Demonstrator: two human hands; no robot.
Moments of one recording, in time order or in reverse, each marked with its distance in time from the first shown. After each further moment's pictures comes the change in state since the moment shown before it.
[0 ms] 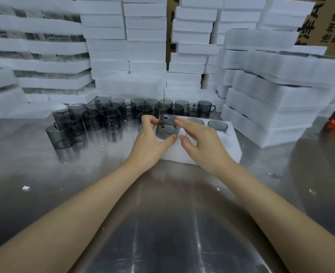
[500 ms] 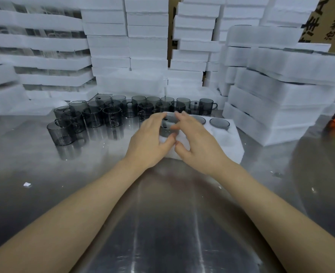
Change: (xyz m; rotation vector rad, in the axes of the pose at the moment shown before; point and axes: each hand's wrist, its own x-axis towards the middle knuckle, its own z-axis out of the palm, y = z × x) left_hand 0.002 -0.005 -0.006 0.373 -0.001 0.211; right_hand -0.003 -0.009 0.007 -0.204 -0.105 -0.039
